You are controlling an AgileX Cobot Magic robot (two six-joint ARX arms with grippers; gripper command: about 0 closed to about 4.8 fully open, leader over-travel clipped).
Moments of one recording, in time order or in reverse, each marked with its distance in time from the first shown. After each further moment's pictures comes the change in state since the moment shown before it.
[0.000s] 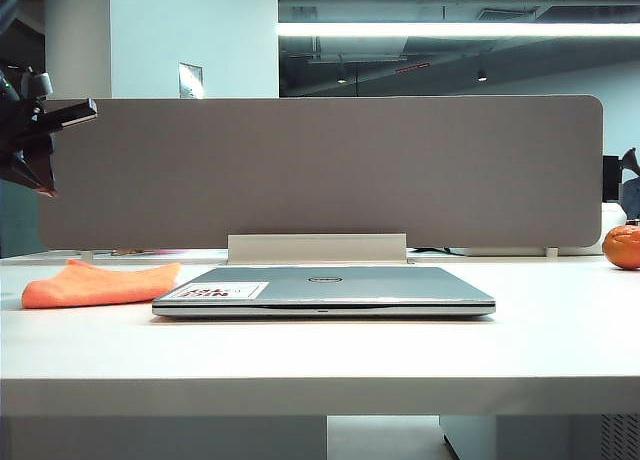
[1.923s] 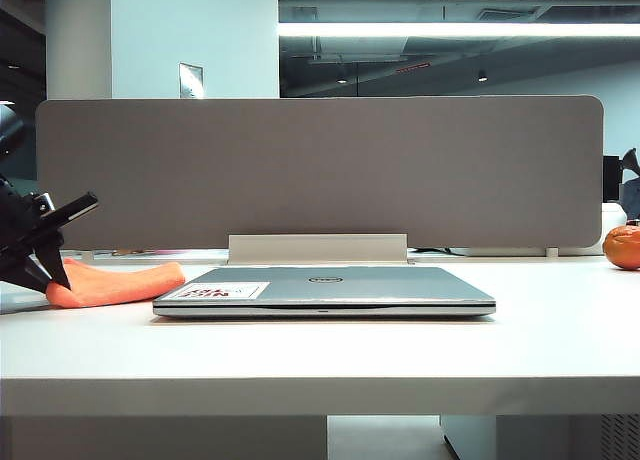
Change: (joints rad) left arm 0.059 0.330 0.096 -0.104 0.260 -0.133; right arm 0.000 0.000 0.000 0.025 0.000 0.000
